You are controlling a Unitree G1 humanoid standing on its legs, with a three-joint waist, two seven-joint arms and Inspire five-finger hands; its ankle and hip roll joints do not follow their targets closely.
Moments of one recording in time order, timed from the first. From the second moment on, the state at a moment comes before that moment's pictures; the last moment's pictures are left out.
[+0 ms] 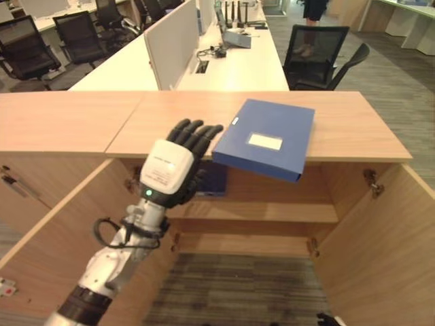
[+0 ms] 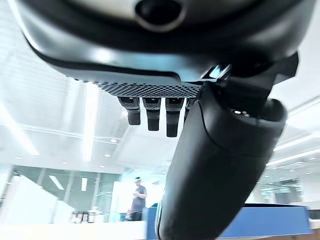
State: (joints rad) left arm -0.15 0.70 -0.27 -0.15 0.87 -0.17 0.50; right arm 0.10 -0.30 0.27 1.14 0.05 -0.09 -0.13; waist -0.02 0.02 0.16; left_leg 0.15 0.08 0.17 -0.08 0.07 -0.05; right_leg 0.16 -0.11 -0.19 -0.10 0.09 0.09
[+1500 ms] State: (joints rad) left arm -0.45 0.57 -0.55 0.23 0.87 -0.06 0.47; right arm 0.10 -0.30 0.29 1.19 0.04 -0.07 -0.13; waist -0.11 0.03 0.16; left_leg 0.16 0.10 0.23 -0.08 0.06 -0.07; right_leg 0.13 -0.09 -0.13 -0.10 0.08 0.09
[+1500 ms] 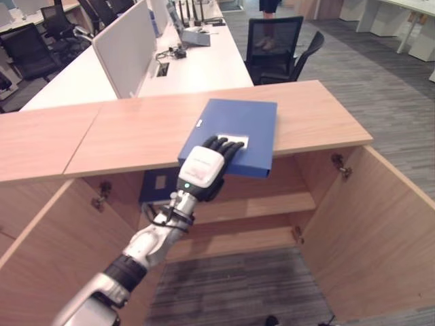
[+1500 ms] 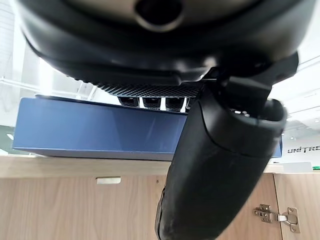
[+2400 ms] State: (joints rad) left arm -0.50 0.56 -0.50 0.24 0.78 -0.04 0.56; right arm 0.11 -0.28 0.26 1.19 0.08 -0.06 -0.14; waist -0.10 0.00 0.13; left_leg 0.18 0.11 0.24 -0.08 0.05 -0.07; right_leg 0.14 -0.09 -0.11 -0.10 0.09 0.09
